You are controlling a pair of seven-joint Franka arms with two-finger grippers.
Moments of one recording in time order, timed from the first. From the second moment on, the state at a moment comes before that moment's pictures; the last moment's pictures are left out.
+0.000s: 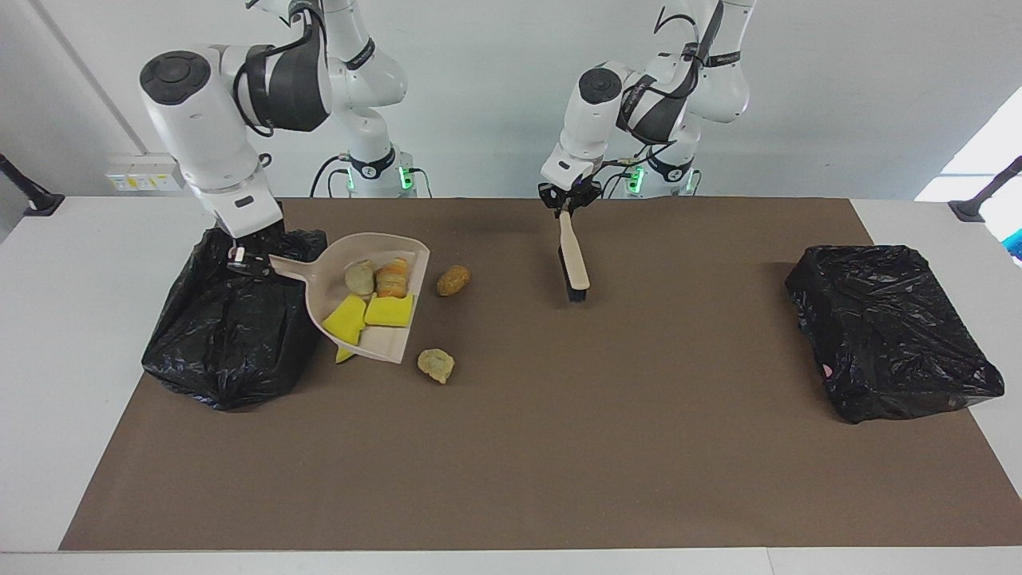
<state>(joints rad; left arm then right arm) -0.74 -0.23 -0.11 -2.47 -0.20 2.20 -0.75 -0.04 0.04 -0.03 -1.76 -0.09 1.77 -1.49</state>
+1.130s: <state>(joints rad) -0.76 -0.17 -0.09 -2.49 -0.20 2.26 -0.77 -0.34 0.02 -0.02 -1.76 -0.54 1.86 -1.70</state>
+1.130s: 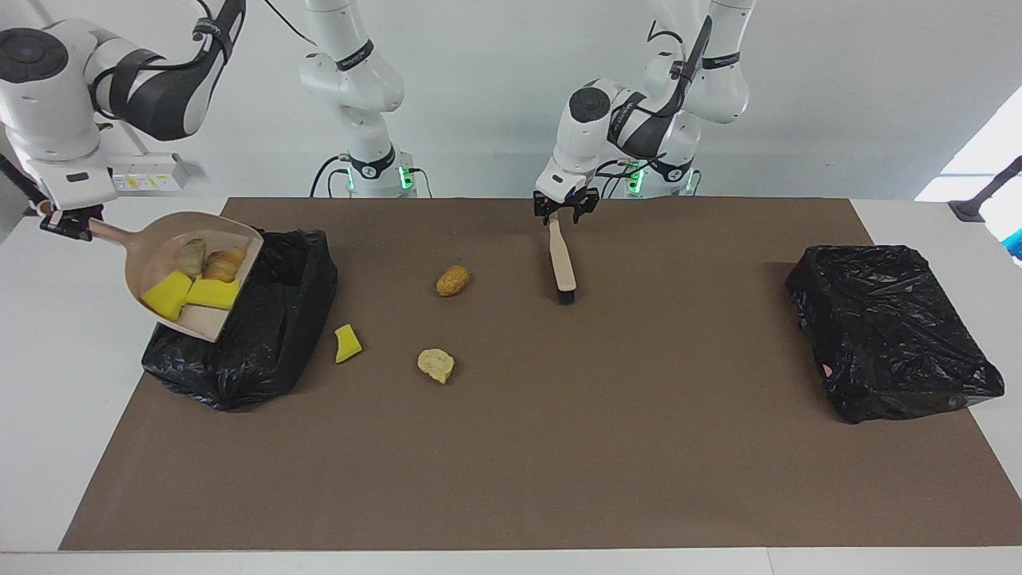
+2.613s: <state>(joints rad) -0.10 -0.21 -0.07 -2.38 -0.16 1.99 -0.18 -0.03 -0.14 0.00 -1.89 -1.02 1.75 -1.45</state>
